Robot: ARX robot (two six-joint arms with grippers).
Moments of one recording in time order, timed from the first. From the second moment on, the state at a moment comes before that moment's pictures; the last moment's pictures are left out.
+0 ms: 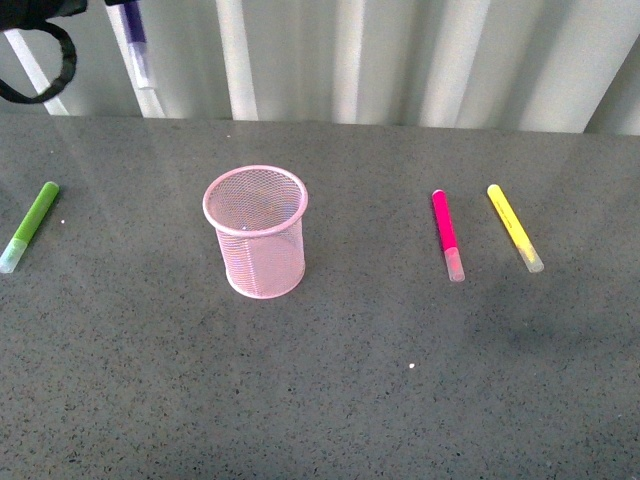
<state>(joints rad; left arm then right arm) -0.18 1.92 0.96 0.92 -0.16 -0.18 0.00 0.00 0.02 0.00 0.00 0.00</state>
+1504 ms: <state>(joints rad) -0.38 2.04 0.79 1.04 -0.19 -0.43 0.00 0.00 0.02 0.00 0.00 0.00</state>
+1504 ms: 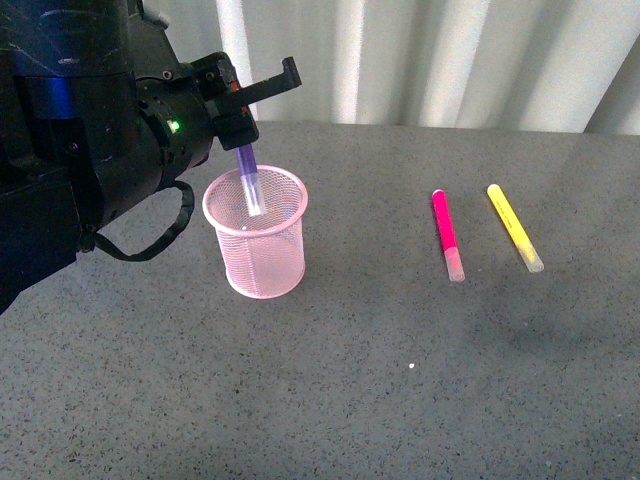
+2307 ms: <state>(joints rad) -0.38 1.97 0.78 0.96 -0.16 -0.54 0.00 0.00 0.02 0.00 0.00 0.00</state>
